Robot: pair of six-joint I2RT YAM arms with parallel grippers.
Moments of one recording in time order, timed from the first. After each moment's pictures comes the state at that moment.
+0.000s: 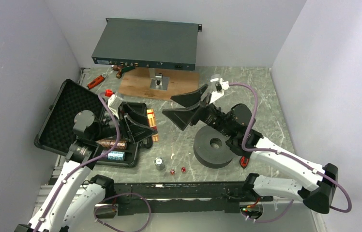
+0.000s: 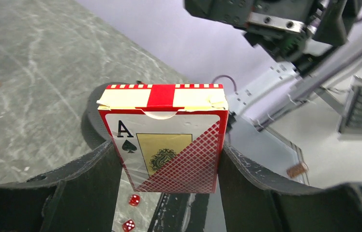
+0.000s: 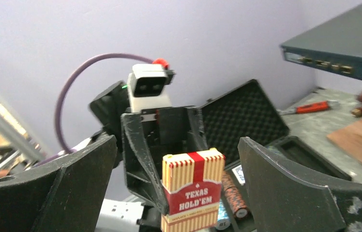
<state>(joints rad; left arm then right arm) -0.31 0.68 0.72 0.11 0.97 -0.62 0.94 1.05 0.95 0.49 -0.21 0.56</state>
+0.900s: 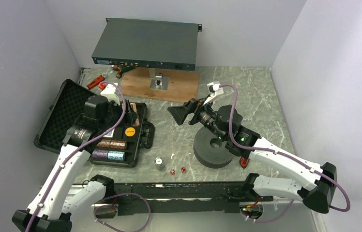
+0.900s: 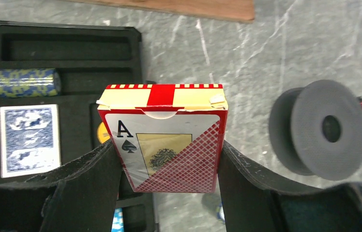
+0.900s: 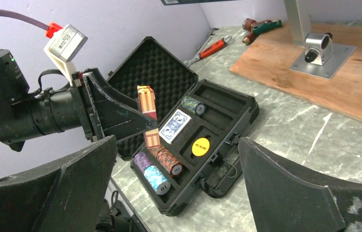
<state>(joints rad) -0.31 0.86 0.99 -0.62 0.09 -0.33 0.94 1.04 0.92 0.17 0.17 0.57</state>
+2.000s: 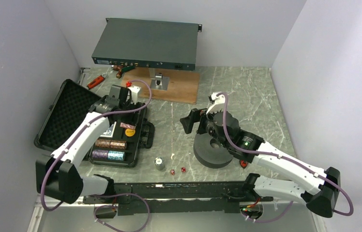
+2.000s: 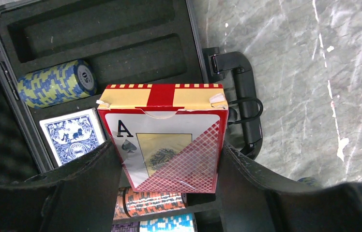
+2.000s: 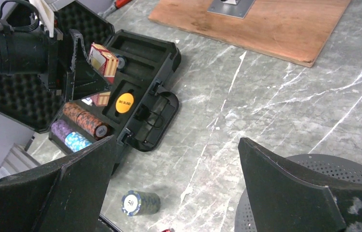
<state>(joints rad) -0.31 1.27 1.07 -0.70 -0.03 0.04 0.94 0.96 0.84 -0.14 0.34 0.52</state>
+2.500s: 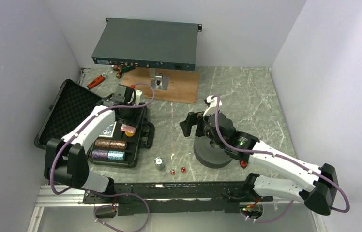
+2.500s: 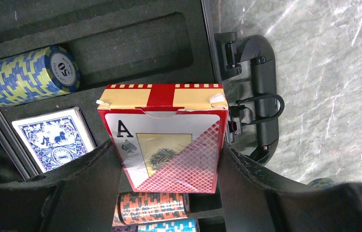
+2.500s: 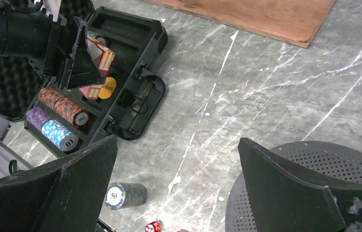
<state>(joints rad) -0.30 1.43 1.08 -0.72 -0.04 0.04 0.94 1.01 0.81 -0.14 0.34 0.51</state>
